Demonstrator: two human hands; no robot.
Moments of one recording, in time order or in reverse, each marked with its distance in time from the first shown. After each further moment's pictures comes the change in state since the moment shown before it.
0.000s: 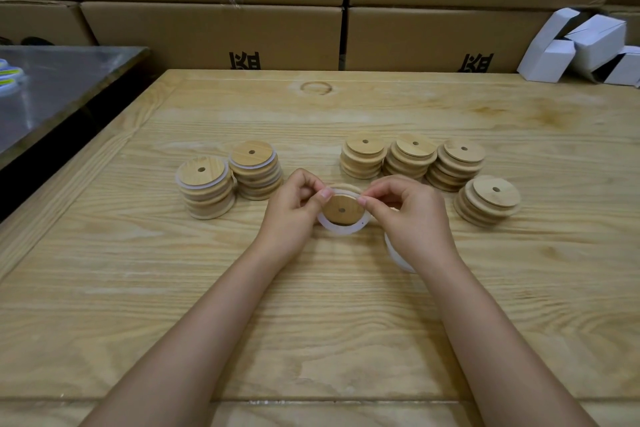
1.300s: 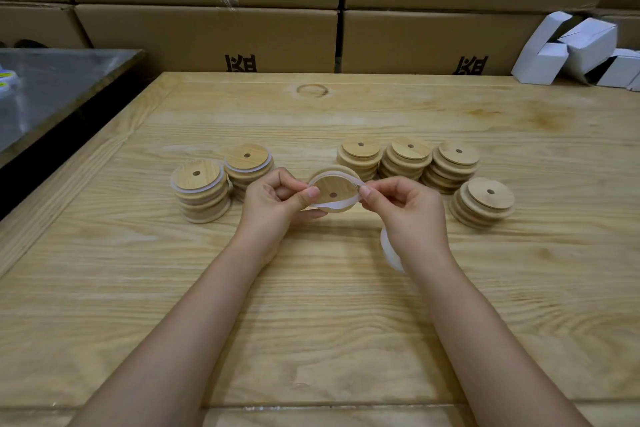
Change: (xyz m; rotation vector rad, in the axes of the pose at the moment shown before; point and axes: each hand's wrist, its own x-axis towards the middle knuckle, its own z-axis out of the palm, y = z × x) left_hand 0.005 0.005 -0.012 -0.426 0.031 -0.062; right_hand -0.001 -0.005 0.004 0.331 0.084 0.180
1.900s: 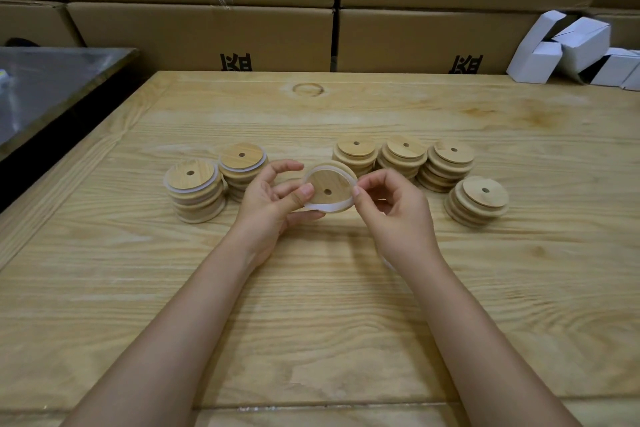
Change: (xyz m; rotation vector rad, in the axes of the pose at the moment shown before) left_hand 0.001 0.001 -0.003 -0.122 -0.140 -0.080; right_hand -0.006 -0.002 0.004 -0.109 -0.054 -0.191
